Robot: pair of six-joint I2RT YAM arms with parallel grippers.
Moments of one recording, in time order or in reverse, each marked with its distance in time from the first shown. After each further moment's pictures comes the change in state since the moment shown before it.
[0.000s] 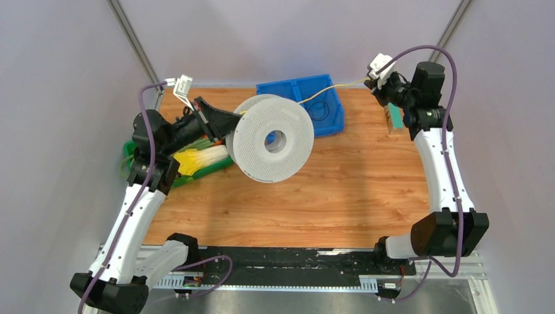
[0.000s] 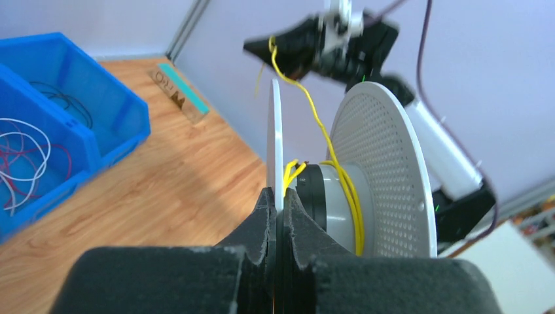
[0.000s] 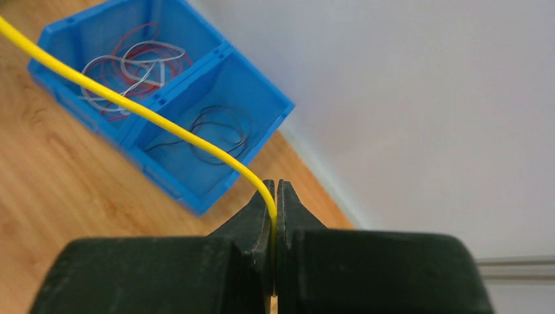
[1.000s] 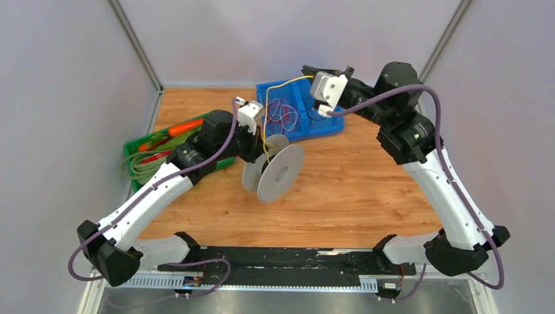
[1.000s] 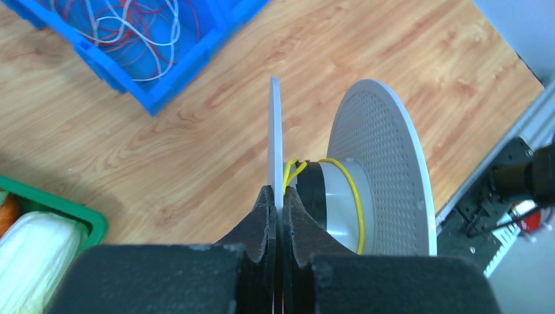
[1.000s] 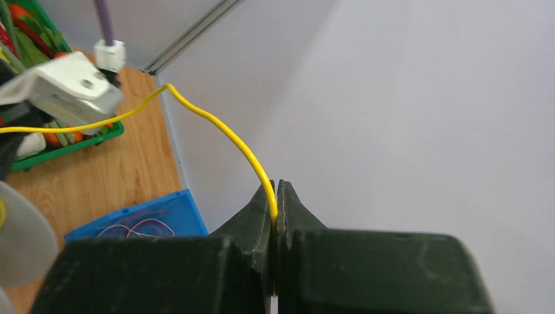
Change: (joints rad) left arm -0.387 0.246 0.109 -0.506 -0.603 0.577; right arm 0.668 -0.111 0.240 -0.031 0.248 -0.213
